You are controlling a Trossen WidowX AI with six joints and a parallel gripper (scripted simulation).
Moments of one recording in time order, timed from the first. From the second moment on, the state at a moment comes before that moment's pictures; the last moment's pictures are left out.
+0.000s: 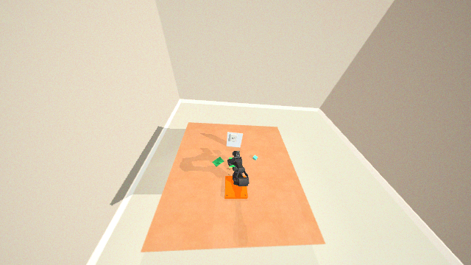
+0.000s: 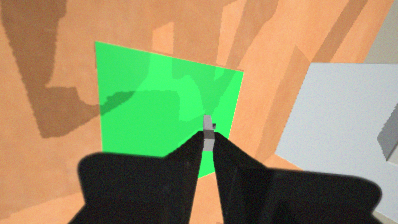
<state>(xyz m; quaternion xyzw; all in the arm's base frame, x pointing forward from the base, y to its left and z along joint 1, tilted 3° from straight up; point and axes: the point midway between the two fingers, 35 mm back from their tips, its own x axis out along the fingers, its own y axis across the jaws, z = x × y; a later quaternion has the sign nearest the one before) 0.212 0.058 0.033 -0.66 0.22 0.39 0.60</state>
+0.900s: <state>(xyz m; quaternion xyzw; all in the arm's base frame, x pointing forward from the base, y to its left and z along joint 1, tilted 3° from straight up) 0.204 0.054 0.037 -0.66 0.23 0.40 0.60</state>
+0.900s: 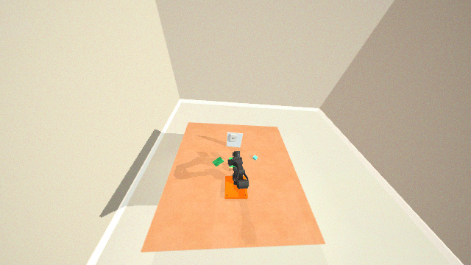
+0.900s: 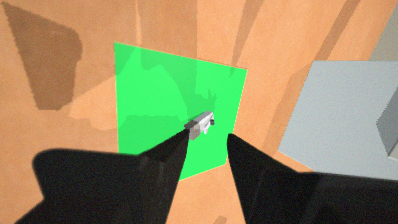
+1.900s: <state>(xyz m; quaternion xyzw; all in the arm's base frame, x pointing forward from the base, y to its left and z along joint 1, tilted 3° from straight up) 0.190 0.048 0.052 -0.66 0.23 0.40 0.60</state>
